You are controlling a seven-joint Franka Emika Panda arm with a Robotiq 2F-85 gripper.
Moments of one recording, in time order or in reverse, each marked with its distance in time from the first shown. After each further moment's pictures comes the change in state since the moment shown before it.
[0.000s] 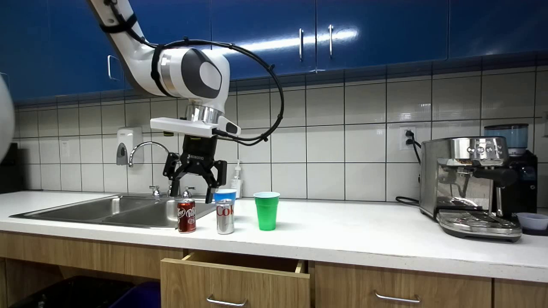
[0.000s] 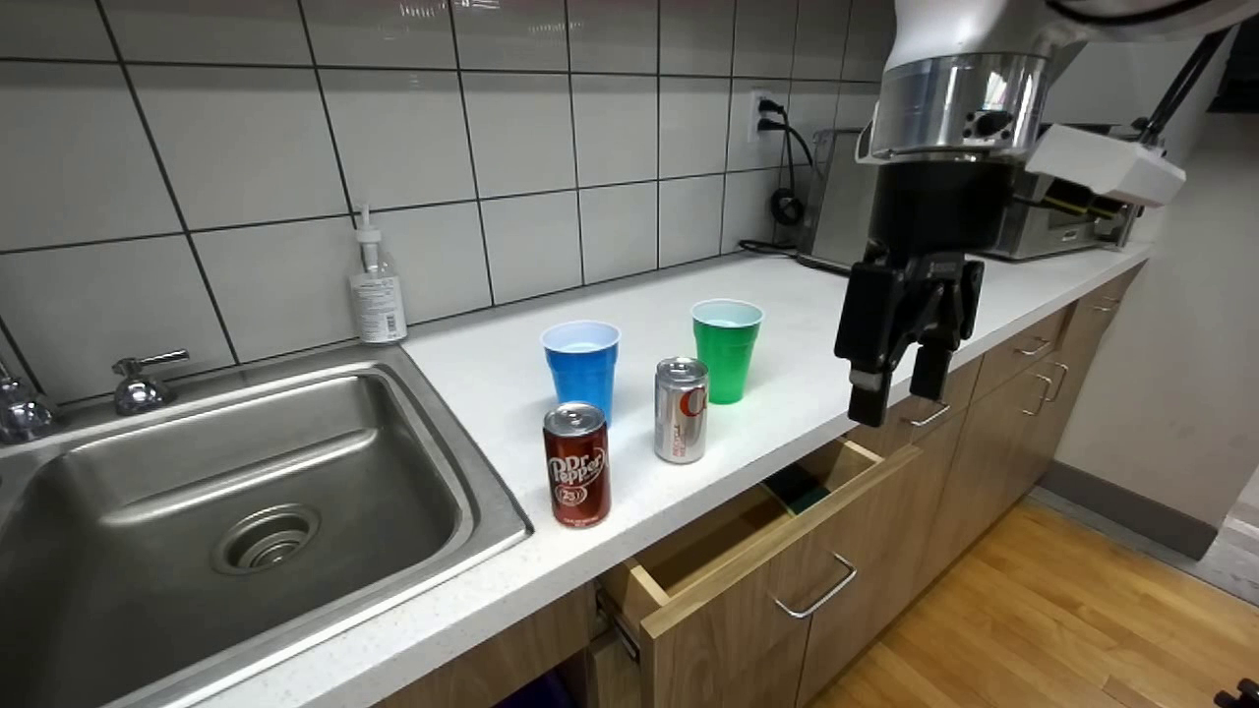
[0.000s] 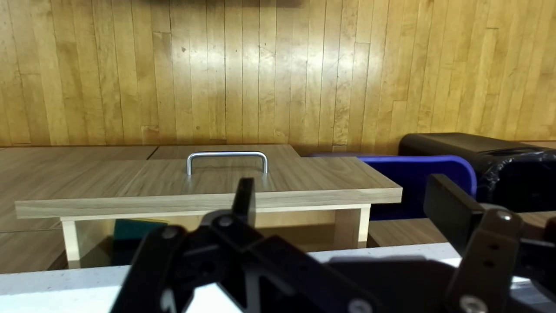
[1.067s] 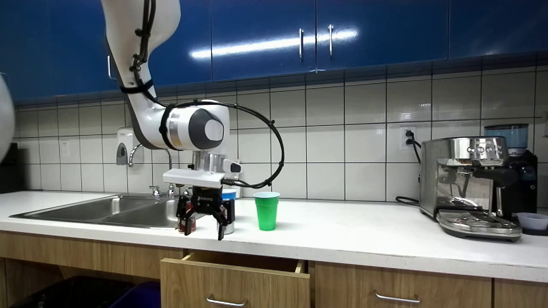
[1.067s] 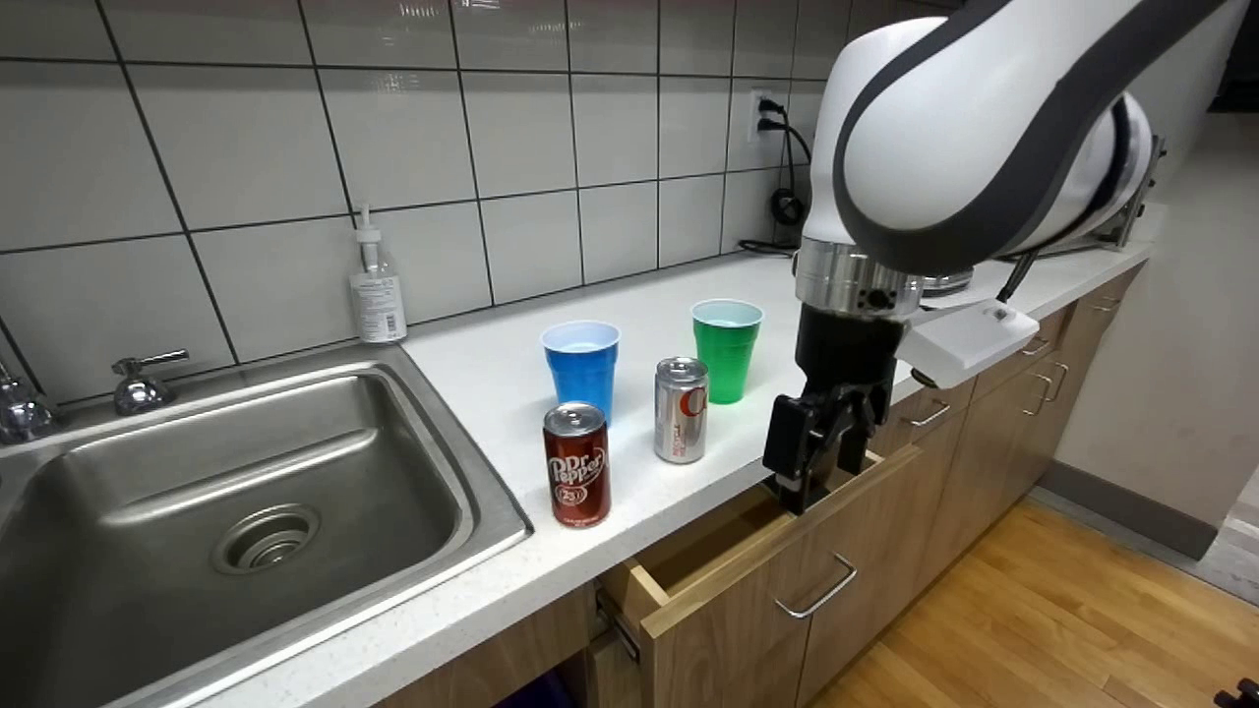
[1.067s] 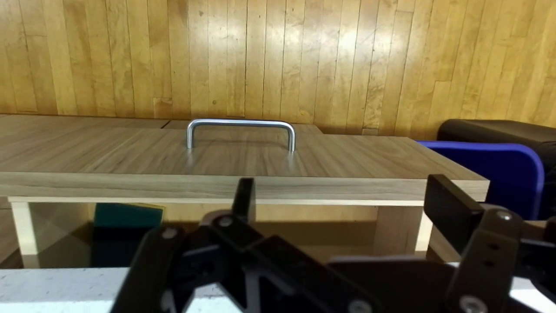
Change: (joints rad) arm 0.000 0.300 0.027 0.035 -0.041 0.319 0.000
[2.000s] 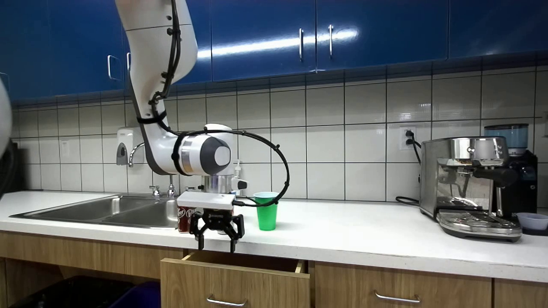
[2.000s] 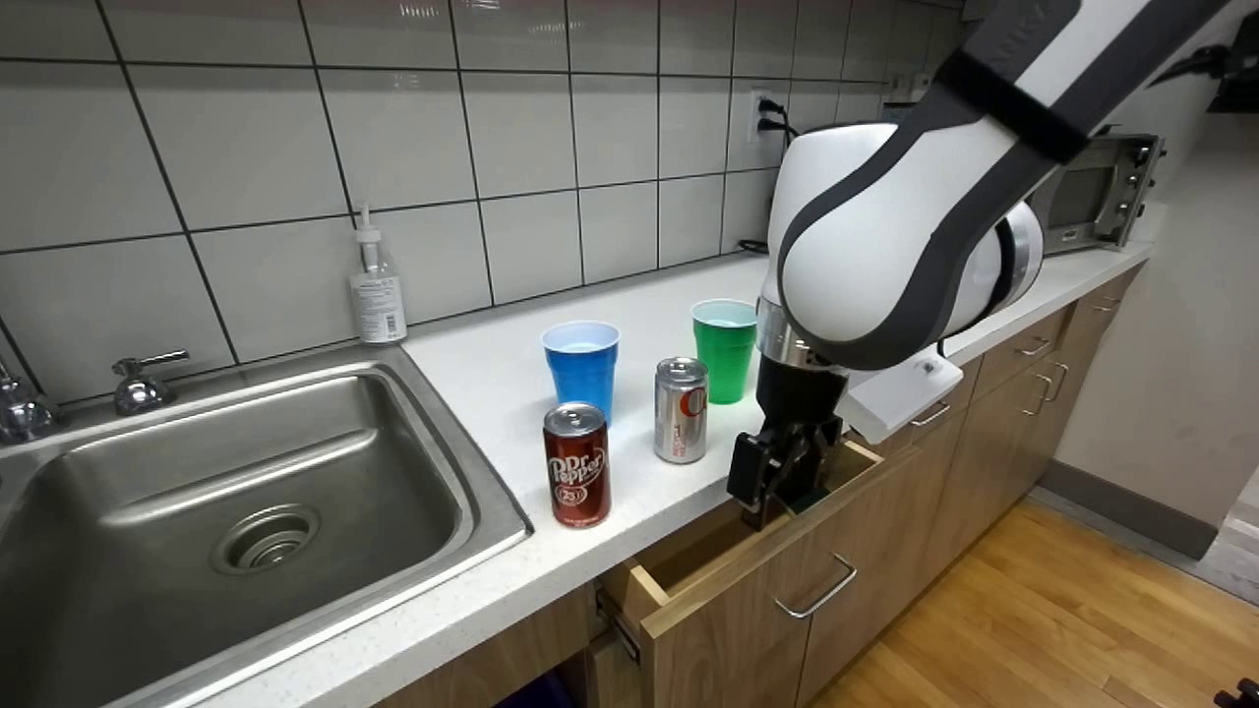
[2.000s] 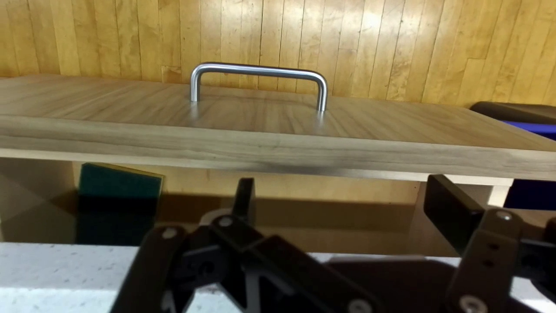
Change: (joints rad) arm -0.016 0.204 0.005 0.107 -0.053 0.149 0.000
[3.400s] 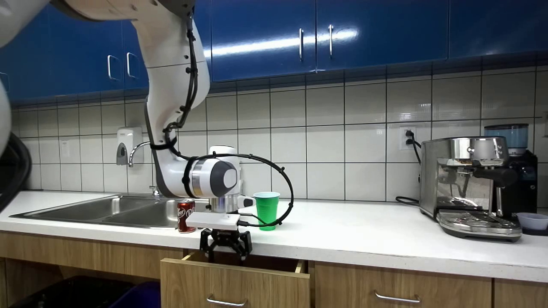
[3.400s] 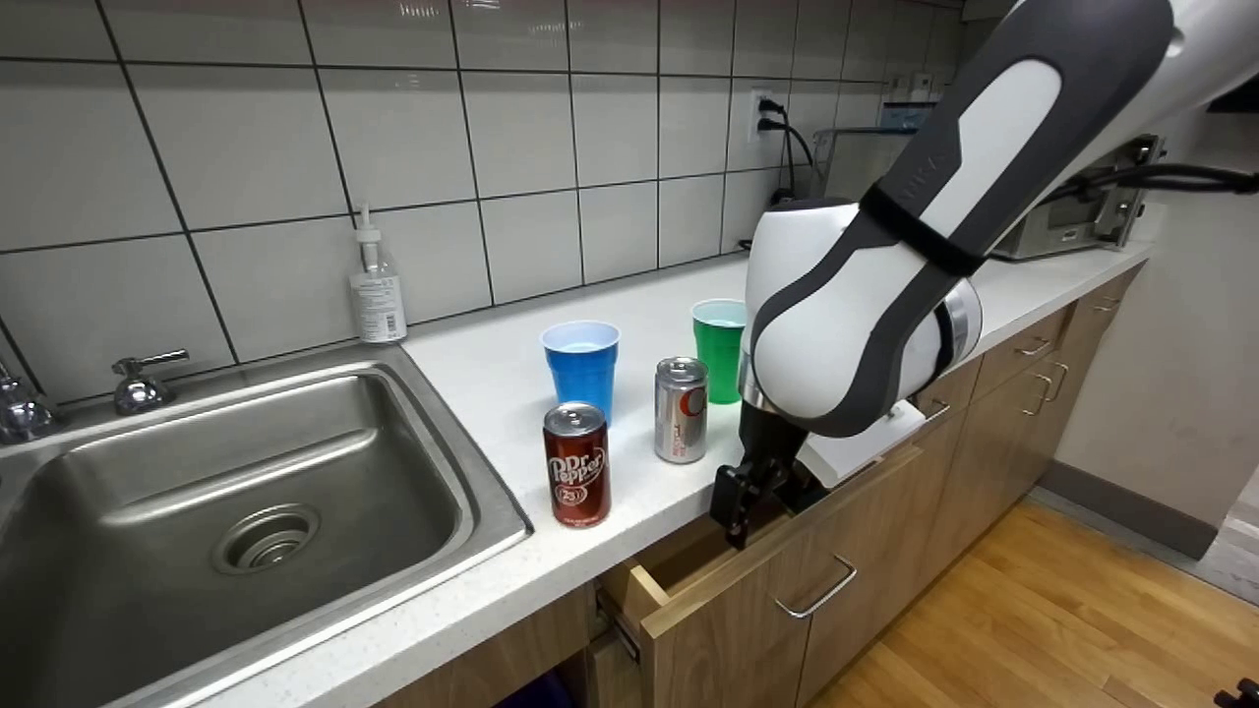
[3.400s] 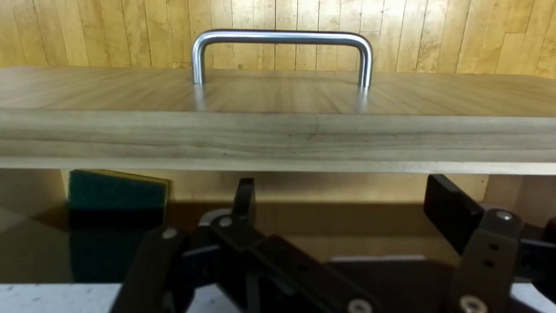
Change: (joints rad) arm -0.004 0.183 -0.014 0.107 -0.052 0.087 0.096
